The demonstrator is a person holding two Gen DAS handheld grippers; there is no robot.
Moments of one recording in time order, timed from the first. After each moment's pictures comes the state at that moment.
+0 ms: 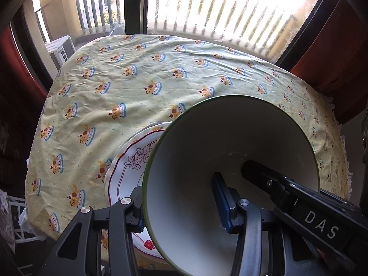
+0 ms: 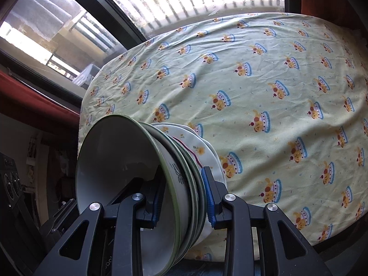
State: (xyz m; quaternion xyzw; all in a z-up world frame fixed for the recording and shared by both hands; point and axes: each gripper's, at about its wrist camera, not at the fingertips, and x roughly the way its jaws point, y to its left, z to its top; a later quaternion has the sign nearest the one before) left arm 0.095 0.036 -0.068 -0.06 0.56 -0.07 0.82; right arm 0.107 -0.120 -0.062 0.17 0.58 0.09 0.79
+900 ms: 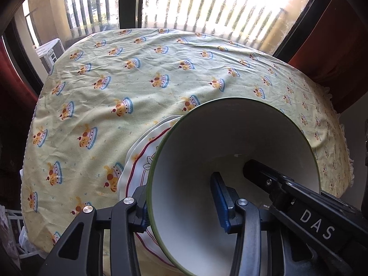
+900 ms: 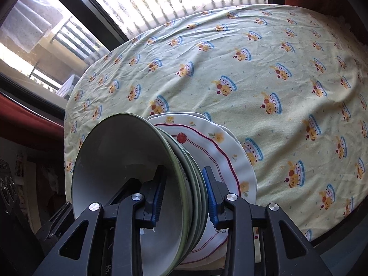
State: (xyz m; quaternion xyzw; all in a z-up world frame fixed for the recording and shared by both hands) left arm 0.103 0.065 -0.098 -0.05 0.56 -0.10 0.82; right arm 0.099 -0.082 -0.089 0.18 0.57 0.02 0.80
